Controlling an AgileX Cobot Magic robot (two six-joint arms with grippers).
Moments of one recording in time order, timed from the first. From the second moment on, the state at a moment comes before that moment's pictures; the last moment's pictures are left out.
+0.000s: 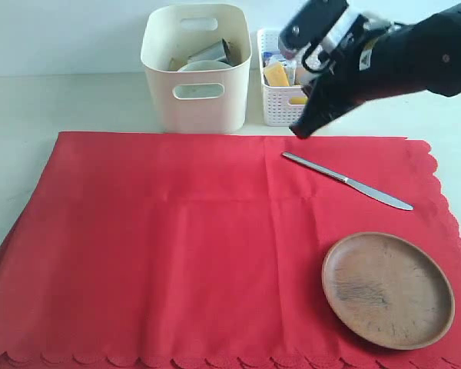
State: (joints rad) left arm 0.04 0.24 0.00 0.02 0.16 -0.06; right arm 0.41 1.67 -0.99 -0.14 0.11 -0.35
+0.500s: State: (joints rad) left arm 0.04 0.24 0.00 0.02 0.16 -0.06; right arm 0.31 1.91 -1.12 -0.15 0.41 0.02
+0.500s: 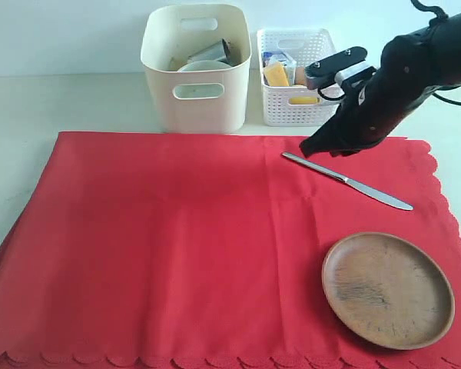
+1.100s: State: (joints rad) left arm 0.04 0.24 0.00 0.02 0.16 -0.06; right arm 0.32 2.03 -1.12 -0.17 0.40 0.02
